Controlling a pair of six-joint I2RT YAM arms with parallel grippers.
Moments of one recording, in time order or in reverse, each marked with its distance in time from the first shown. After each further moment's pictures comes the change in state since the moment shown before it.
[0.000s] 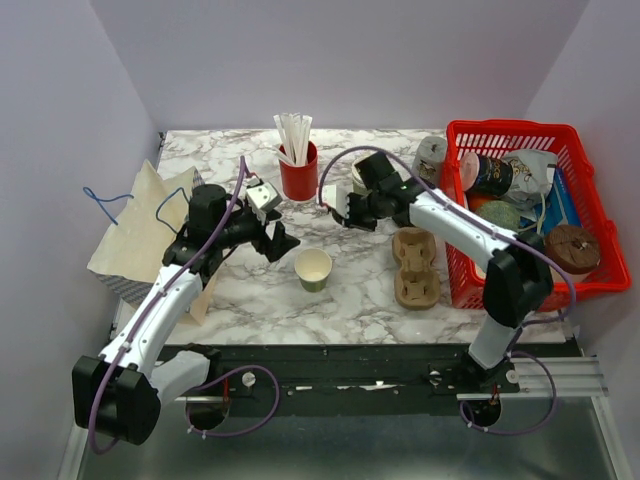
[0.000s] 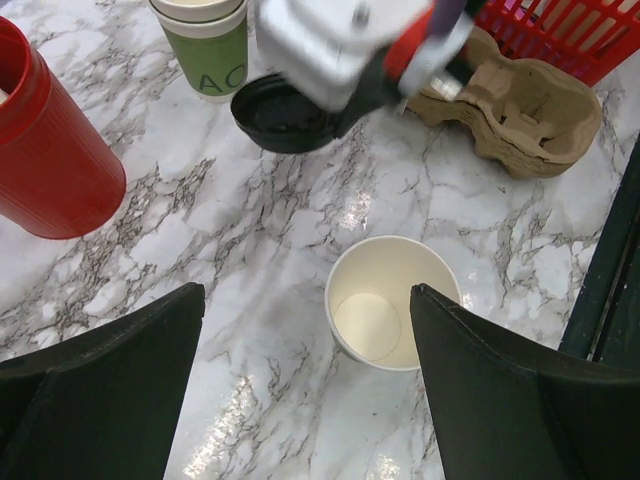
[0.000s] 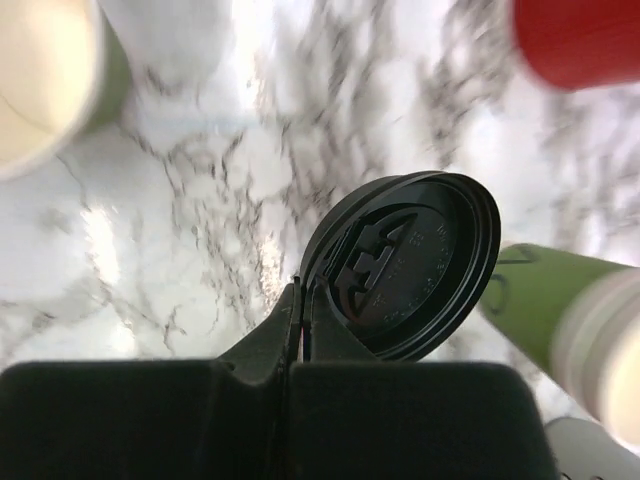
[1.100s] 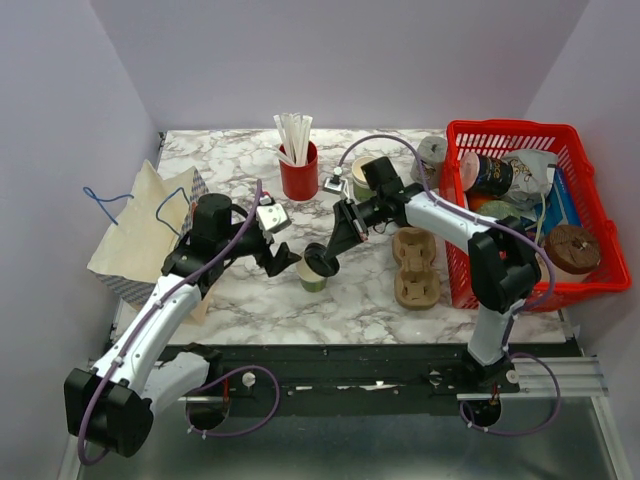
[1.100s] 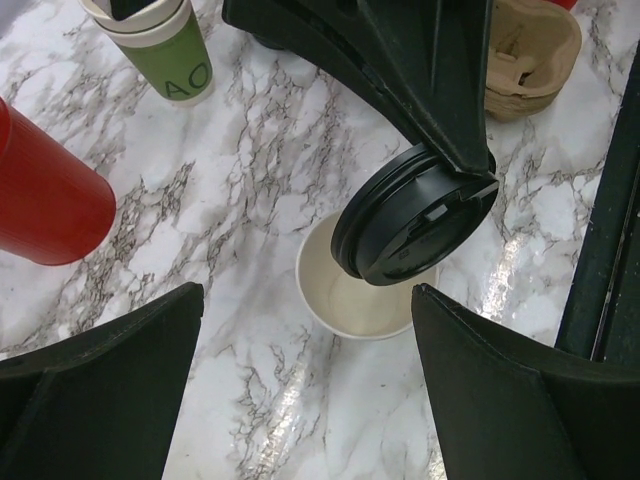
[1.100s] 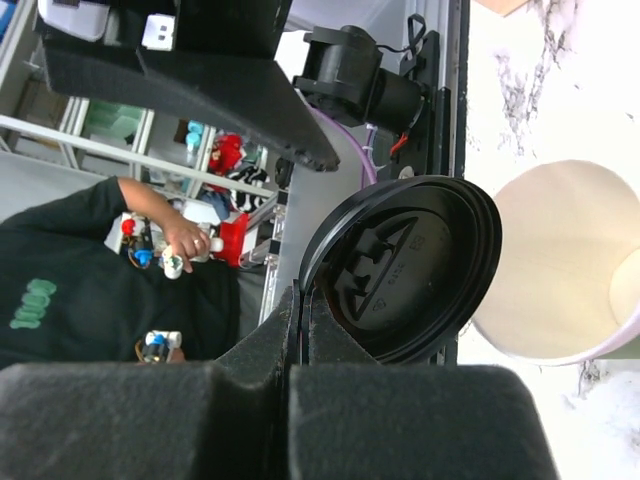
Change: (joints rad) left arm -0.065 -0.086 -0.021 -0.112 -0.002 0.199; right arm -0.085 0.058 -0.068 0.248 -1.141 1.133
